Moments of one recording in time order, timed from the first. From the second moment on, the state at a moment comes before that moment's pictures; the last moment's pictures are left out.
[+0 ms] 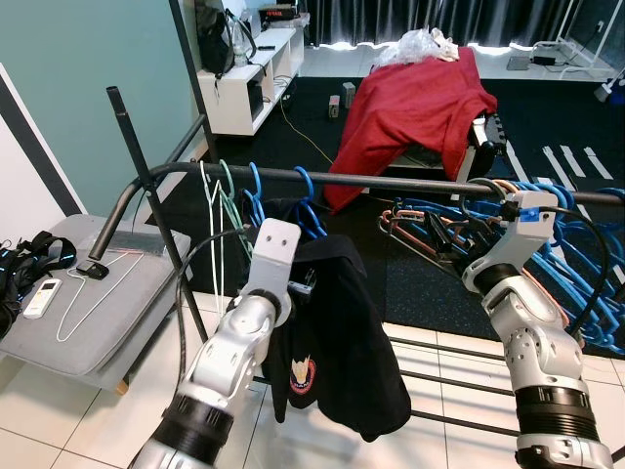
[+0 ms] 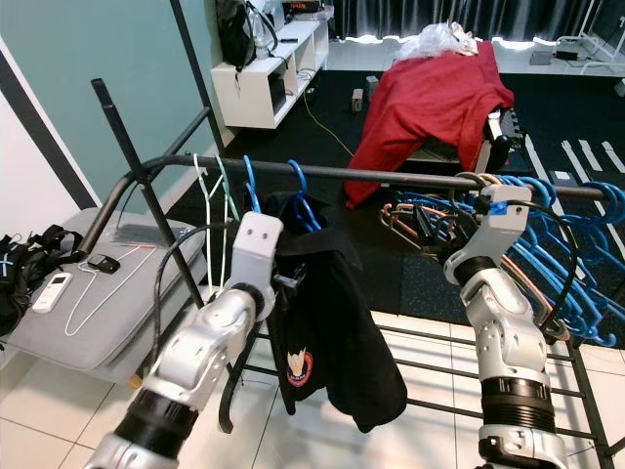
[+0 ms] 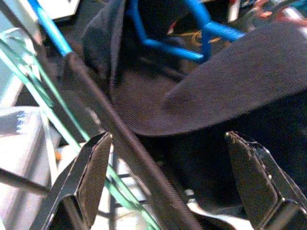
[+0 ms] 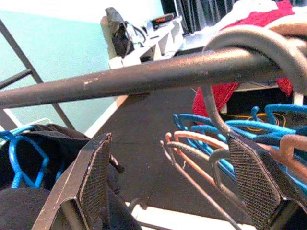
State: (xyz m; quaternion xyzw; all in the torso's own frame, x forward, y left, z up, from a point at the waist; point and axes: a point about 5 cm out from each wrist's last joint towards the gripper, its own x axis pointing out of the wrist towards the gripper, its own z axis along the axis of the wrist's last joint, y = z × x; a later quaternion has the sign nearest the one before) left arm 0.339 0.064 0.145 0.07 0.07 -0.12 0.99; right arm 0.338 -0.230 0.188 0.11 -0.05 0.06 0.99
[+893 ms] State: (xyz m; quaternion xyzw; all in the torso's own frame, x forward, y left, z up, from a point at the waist) left arm 0.353 0.097 0.087 -0.03 0.19 -0.06 0.98; right arm 0.332 -0.230 0.186 0.11 -0.05 0.05 0.99
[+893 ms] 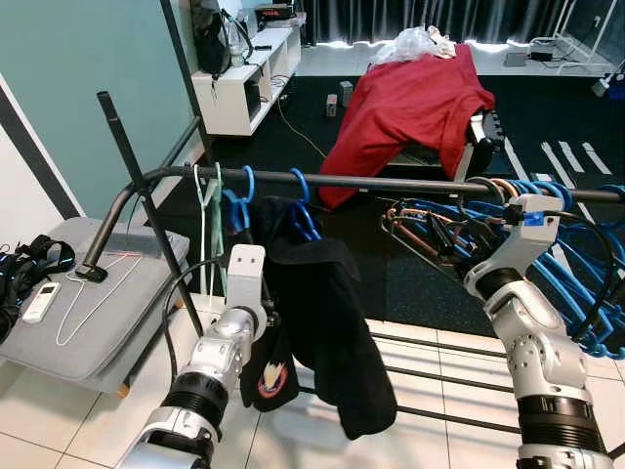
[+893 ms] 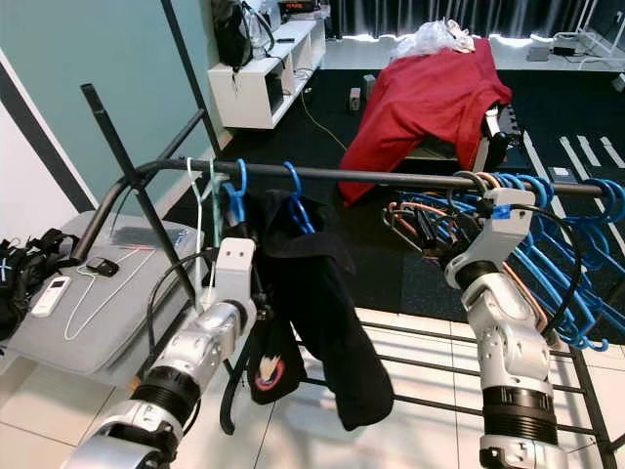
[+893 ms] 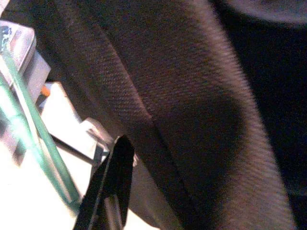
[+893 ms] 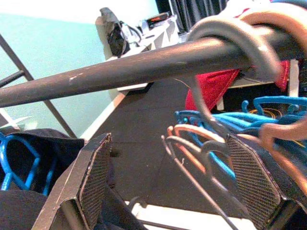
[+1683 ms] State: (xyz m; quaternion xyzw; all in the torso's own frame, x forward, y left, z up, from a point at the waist) left arm 0.351 0.154 0.119 -0.01 0.09 0.01 1.00; right arm 0.331 -0.236 0.187 0.11 -0.05 0.05 0.99
